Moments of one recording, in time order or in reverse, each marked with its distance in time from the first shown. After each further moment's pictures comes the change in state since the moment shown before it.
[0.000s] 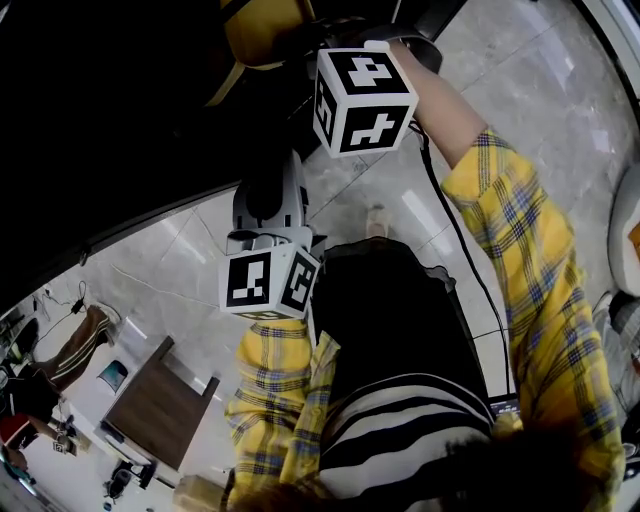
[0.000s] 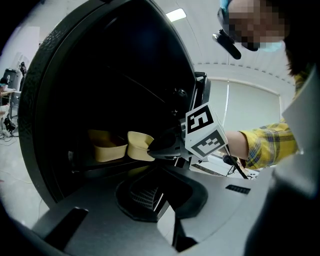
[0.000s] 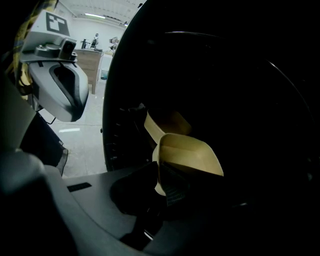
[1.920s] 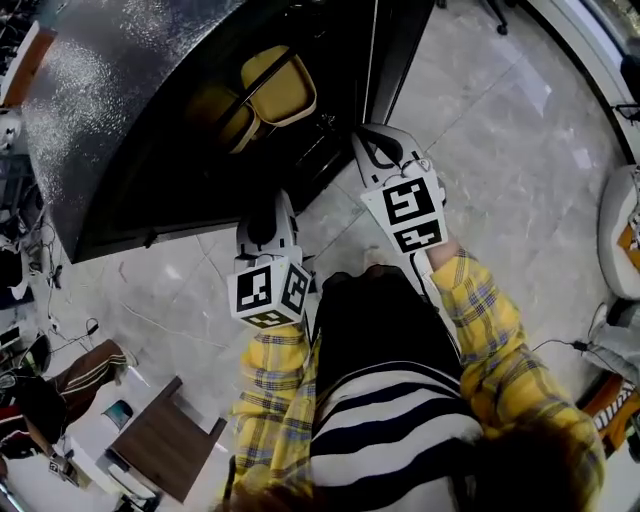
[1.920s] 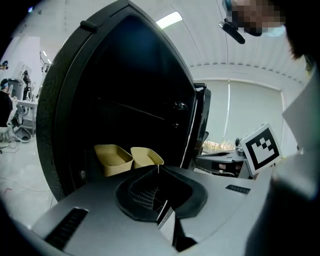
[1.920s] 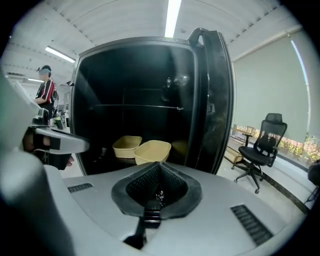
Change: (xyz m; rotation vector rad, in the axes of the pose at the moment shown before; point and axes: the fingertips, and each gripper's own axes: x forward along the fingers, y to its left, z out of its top) left arm -0.021 0.016 0.025 0.027 -0.026 0.048; right arm -0.117 0.018 -0.039 0.922 -0.166 -0.469
